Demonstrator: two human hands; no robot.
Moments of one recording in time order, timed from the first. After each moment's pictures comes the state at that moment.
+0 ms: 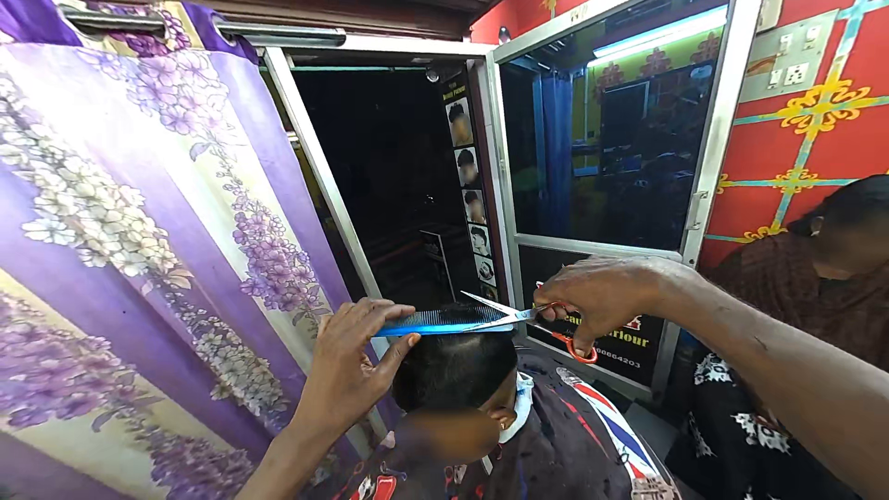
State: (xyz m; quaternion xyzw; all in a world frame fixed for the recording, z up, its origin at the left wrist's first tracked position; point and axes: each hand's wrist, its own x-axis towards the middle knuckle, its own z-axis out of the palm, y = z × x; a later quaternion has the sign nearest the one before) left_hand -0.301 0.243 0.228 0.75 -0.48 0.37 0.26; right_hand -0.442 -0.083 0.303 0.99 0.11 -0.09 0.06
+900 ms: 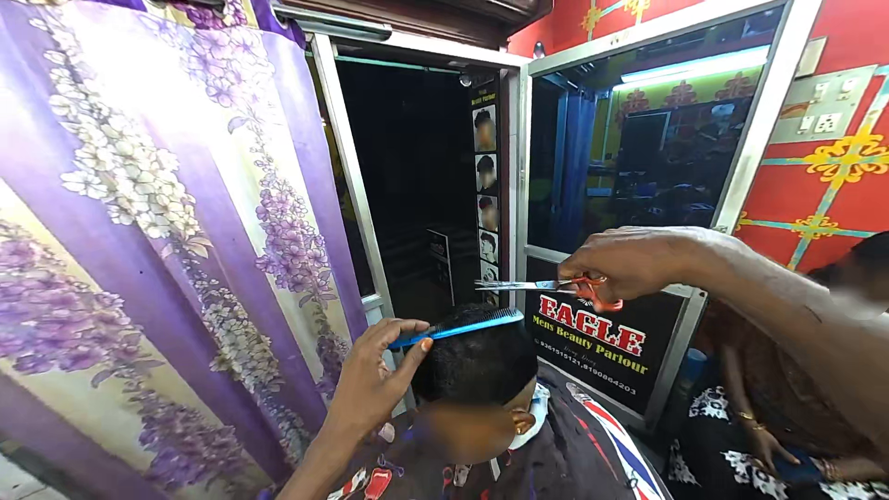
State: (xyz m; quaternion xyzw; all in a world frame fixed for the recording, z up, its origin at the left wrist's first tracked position) left_hand -0.290 0.254 0.182 0.76 -0.41 0.27 0.42; right_hand -0.426 -0.074 0.360 0.98 0.10 -0.07 0.14
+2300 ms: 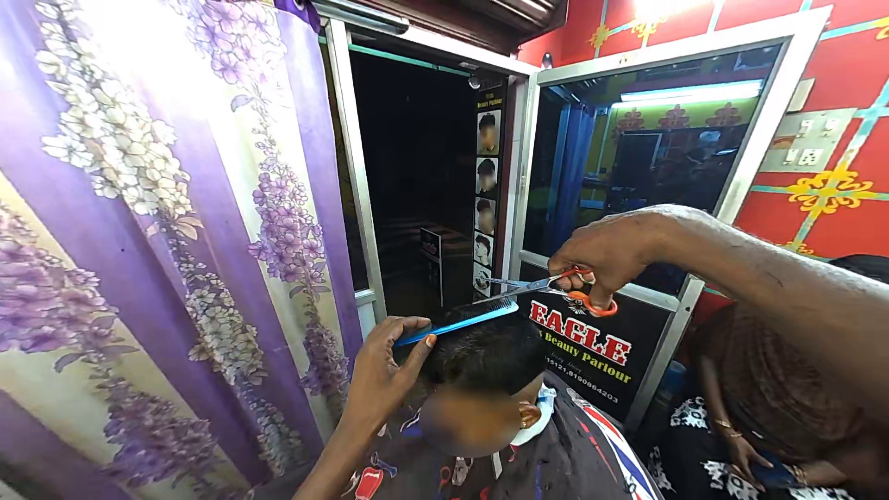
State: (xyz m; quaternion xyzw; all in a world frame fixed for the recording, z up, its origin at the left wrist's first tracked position) left_hand -0.266 0.252 0.156 0.74 -0.36 0.25 0.50; right_hand -0.393 -0.028 0.392 0.96 0.09 -0.17 0.21
